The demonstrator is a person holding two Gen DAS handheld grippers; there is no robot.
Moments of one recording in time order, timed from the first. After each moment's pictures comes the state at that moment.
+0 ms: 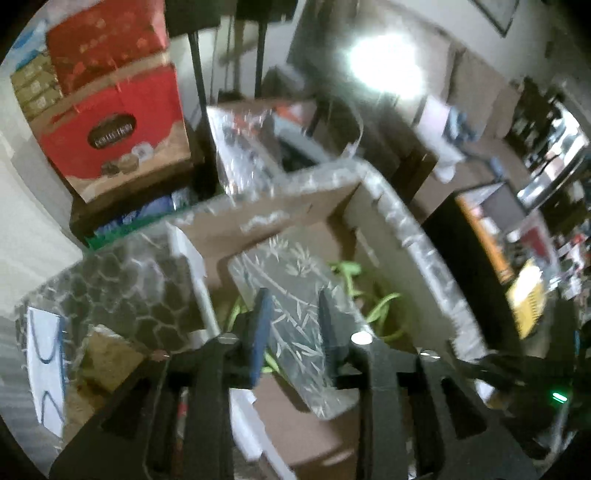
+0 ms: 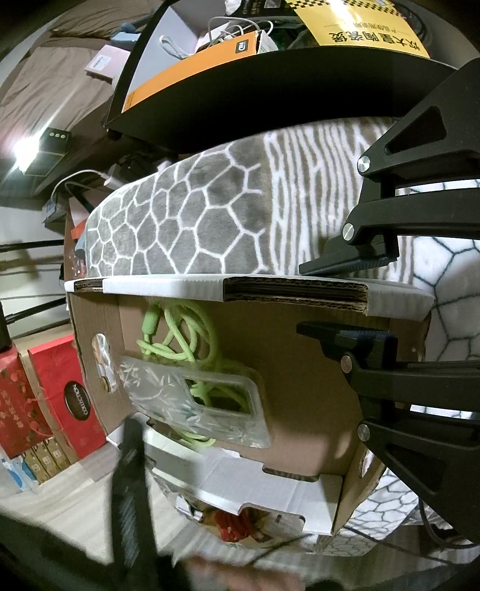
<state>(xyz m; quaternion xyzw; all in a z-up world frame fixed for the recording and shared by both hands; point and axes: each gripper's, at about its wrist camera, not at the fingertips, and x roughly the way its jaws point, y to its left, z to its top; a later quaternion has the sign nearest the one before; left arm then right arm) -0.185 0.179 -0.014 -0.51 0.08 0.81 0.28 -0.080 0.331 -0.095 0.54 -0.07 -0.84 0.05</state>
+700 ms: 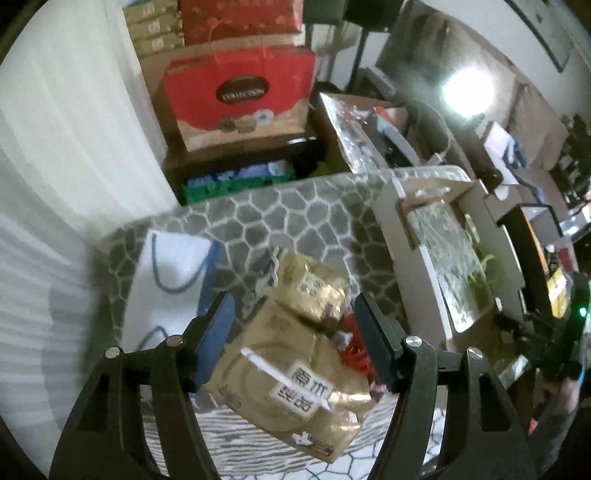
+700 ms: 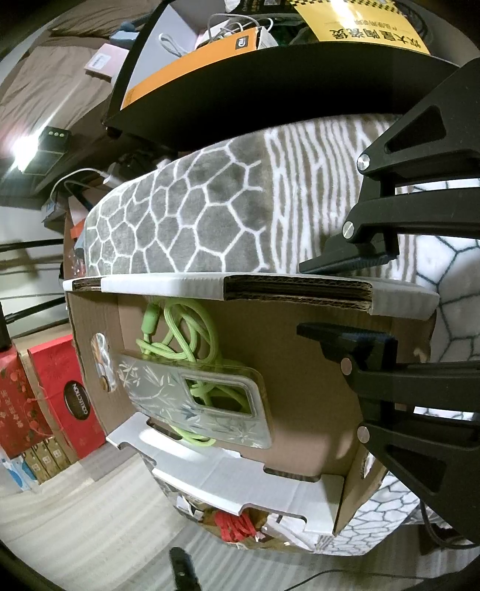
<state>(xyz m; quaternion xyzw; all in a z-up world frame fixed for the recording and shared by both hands) -0.197 0.004 -0.012 -0.55 0.06 0.82 0.18 -0.081 0.332 -0.096 0.54 -0.07 -0.84 0.04</state>
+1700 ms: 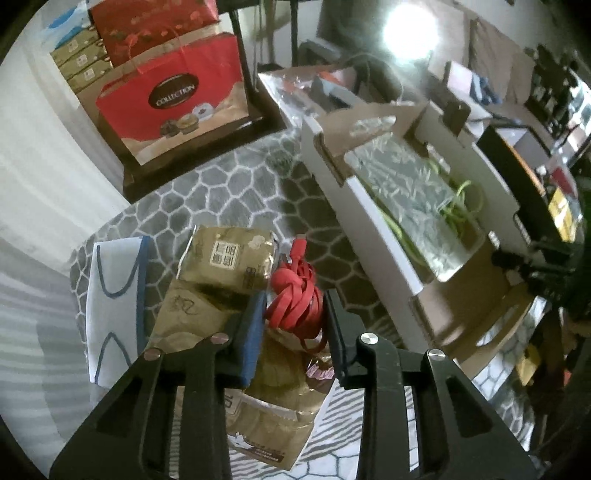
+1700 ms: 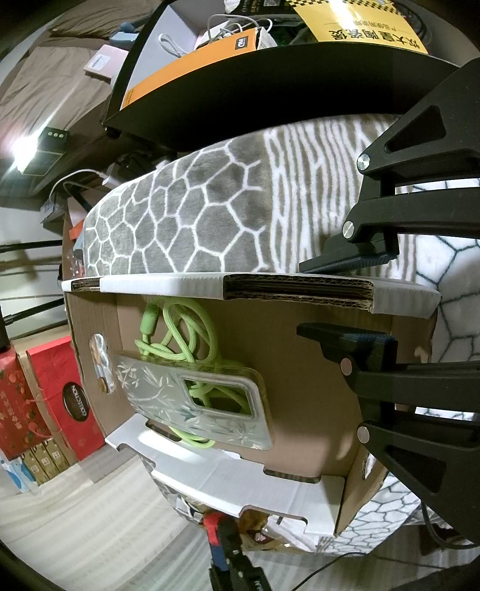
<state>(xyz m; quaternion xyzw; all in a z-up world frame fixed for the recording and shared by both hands) -0.157 0.067 -0.038 -0.53 0.15 0.80 0.24 -0.082 0.331 -0.097 0.54 -0.07 -0.84 0.04</state>
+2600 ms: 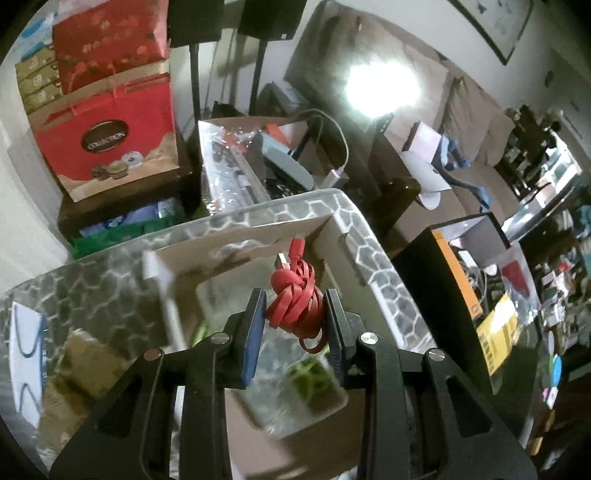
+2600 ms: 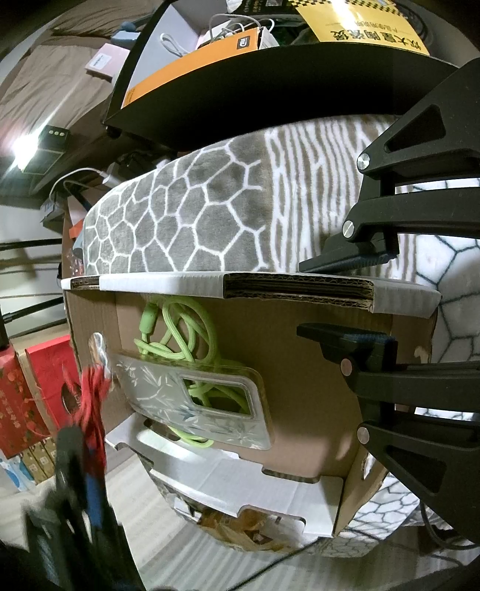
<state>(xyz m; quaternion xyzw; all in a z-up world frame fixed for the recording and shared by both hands) -0.192 0.208 -0.011 -0.51 0.03 0.81 0.29 -0.082 0.332 -0.101 0.54 -0.07 -0.84 0.05</state>
